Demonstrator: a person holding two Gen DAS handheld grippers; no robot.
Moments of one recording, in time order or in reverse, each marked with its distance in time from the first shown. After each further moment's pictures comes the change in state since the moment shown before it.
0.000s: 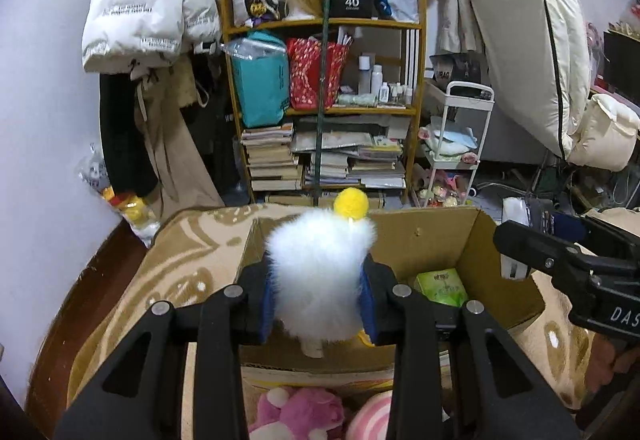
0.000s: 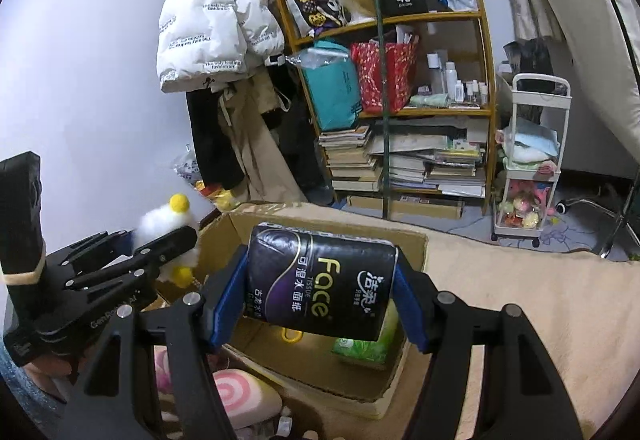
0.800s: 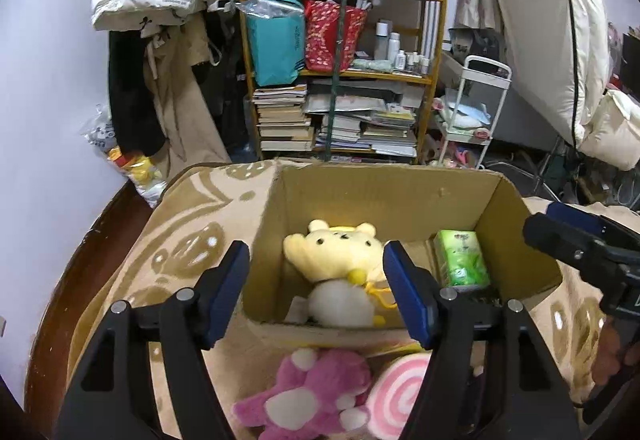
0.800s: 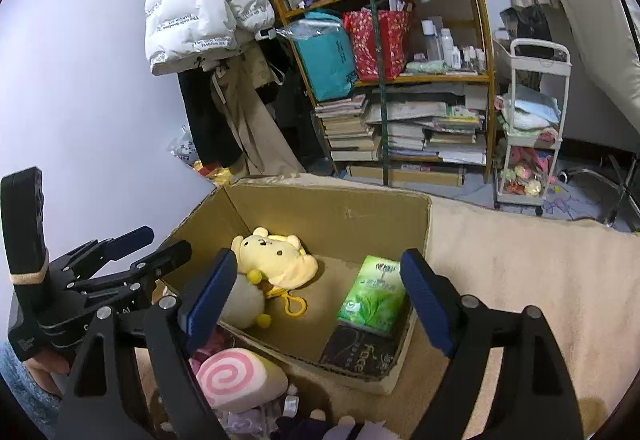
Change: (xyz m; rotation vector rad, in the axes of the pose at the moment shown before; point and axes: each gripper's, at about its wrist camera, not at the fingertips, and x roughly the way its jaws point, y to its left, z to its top) left arm 0.004 0.019 -0.019 -0.058 0.129 0.026; right arm 0.009 -0.007 -0.007 0.066 0.112 0.011
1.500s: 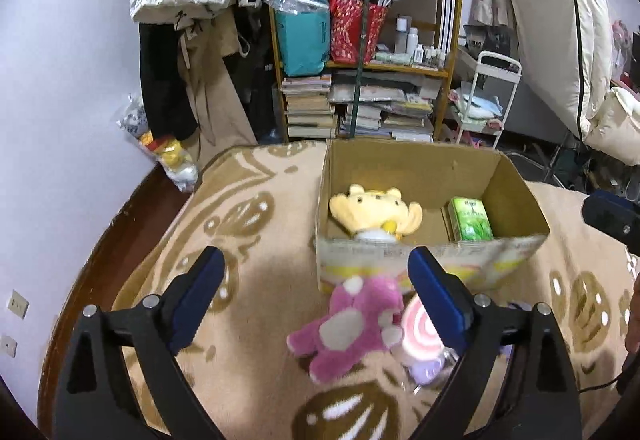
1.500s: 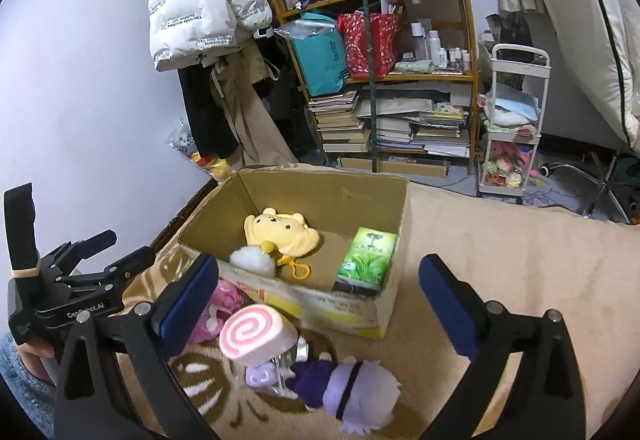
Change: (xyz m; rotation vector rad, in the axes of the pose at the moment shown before) left arm -0.067 0.029 -0.023 -0.012 0.053 0.058; right arm -0.069 0.019 -0.010 -0.010 0.028 -0.055
